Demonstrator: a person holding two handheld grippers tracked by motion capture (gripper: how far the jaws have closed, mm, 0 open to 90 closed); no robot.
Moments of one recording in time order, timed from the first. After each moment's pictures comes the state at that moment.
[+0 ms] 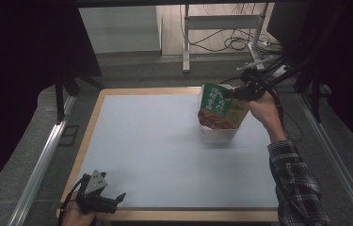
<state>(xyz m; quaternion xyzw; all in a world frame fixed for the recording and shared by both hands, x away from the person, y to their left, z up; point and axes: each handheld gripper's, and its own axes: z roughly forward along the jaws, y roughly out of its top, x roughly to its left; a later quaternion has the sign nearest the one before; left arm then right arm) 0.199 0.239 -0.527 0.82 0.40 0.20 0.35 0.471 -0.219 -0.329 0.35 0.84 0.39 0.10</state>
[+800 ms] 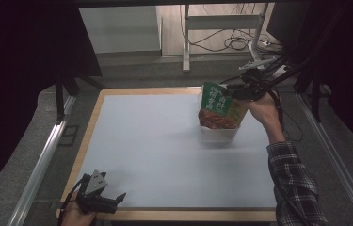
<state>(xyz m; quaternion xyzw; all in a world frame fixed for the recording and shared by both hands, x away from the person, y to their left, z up) 0.198 0.238 -0.527 0.83 0.40 0.20 0.35 0.468 -0.222 -0.328 0.34 0.83 0.41 0.16</state>
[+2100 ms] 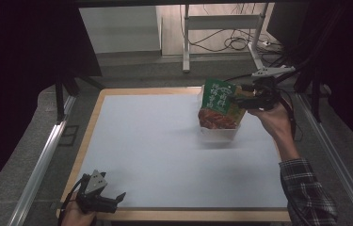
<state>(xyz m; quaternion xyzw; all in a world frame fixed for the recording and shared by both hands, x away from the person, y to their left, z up) 0.199 0.239 -0.527 0.82 0.40 0.20 0.35 0.423 -0.241 -0.317 0.34 0.80 0.44 0.21</state>
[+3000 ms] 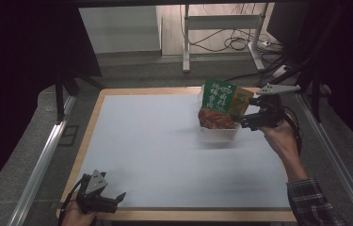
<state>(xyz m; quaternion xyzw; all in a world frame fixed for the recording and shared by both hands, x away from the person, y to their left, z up) 0.199 0.238 -0.527 0.82 0.40 0.20 0.34 0.387 -0.253 -0.341 0.35 0.80 0.45 0.19</state>
